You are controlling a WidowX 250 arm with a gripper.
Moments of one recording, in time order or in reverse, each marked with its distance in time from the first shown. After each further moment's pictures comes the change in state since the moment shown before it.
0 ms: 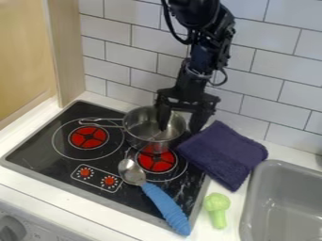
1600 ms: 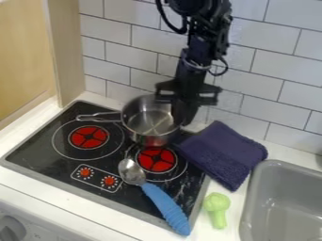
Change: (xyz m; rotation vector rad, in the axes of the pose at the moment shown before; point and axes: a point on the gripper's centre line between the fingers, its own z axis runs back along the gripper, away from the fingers) arm -0.002 -0.002 0.002 -0.038 -0.018 0.013
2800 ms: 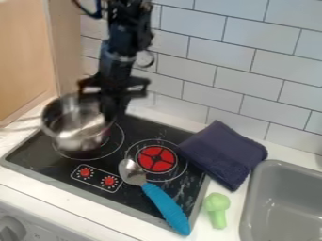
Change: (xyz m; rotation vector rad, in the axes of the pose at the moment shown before) arm -0.008 0.101 0.012 0.029 -0.019 0.239
